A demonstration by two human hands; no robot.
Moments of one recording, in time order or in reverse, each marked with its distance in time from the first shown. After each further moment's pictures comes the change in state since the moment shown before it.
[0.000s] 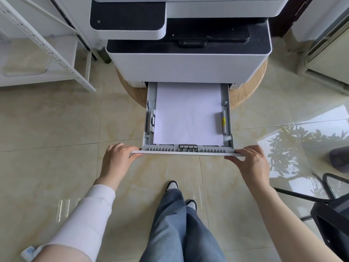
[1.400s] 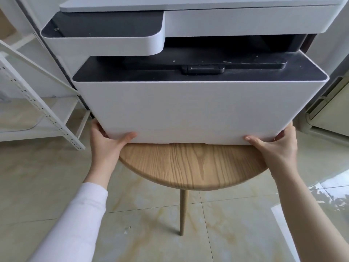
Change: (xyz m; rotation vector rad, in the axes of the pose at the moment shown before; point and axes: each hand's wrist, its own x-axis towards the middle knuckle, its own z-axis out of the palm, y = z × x) left_hand 0.220 -0.028 0.058 -1.067 0.627 -0.097; right_hand 0.211 0.003 0.071 0.746 0.332 0.219
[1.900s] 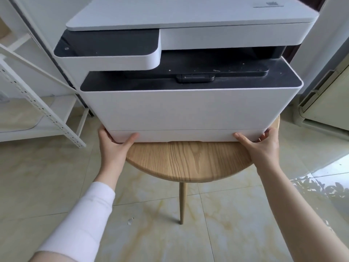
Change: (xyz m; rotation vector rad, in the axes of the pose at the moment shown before) left_hand -0.008 -0.002 -0.002 -0.067 -0.035 -0.132; right_hand -0.013 -0.008 0.001 0.069 -0.042 0.149
